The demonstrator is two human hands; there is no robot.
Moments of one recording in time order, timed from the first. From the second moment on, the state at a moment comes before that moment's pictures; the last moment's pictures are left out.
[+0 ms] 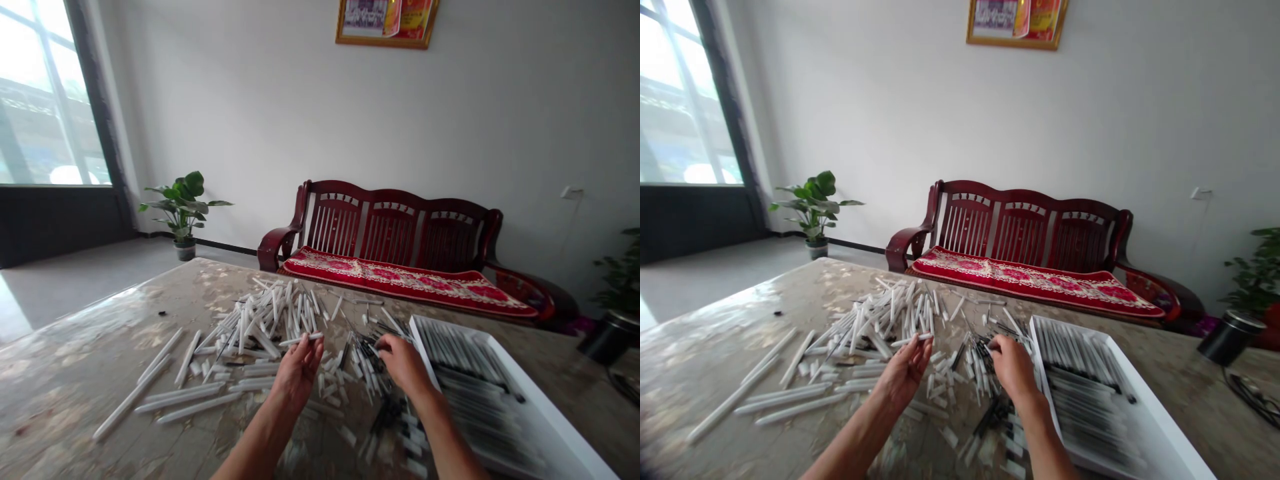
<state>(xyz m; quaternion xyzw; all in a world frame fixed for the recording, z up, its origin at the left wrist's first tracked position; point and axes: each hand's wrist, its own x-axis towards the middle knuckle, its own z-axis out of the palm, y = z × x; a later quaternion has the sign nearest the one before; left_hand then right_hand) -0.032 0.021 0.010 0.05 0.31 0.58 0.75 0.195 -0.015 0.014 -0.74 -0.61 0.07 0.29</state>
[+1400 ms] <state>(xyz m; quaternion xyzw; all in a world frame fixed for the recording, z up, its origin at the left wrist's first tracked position) -0.014 0.007 -0.004 0.16 0.32 0.56 0.75 0.118 -0.021 0.013 -0.61 -0.60 0.16 0.49</state>
